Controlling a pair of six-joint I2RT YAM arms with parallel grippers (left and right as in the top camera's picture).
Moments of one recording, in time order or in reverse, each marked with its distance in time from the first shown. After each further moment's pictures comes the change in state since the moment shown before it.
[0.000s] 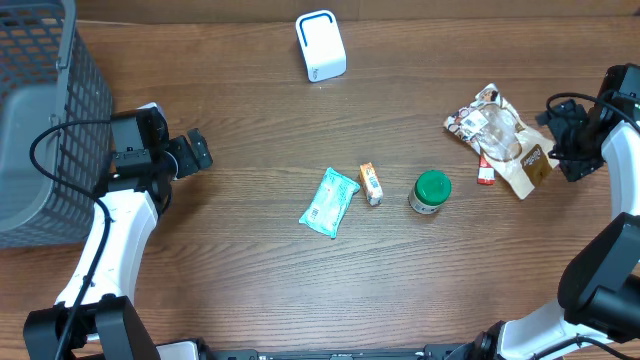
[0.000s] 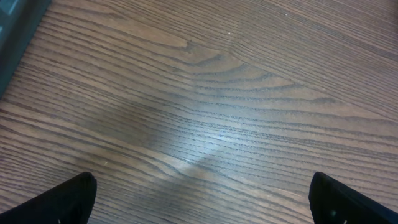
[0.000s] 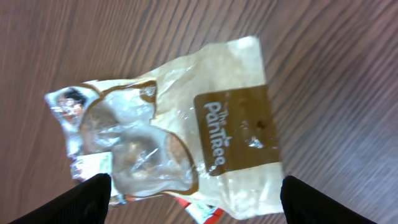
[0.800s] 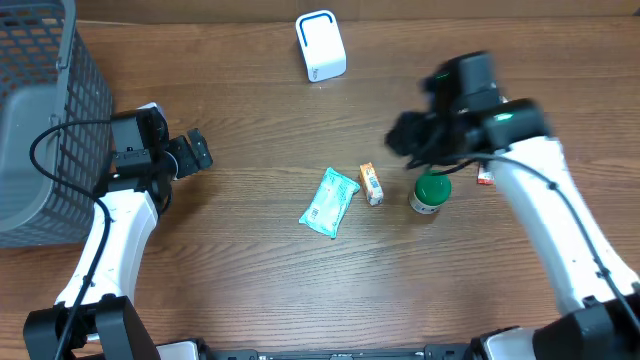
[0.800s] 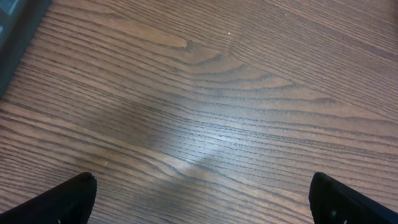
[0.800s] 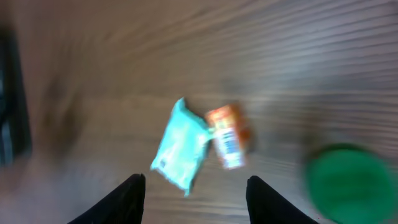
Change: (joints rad) left arm 0.000 0.000 0.000 0.000 0.000 0.000; right arm 0.710 -0.215 0.002 -0.123 -0.237 -0.282
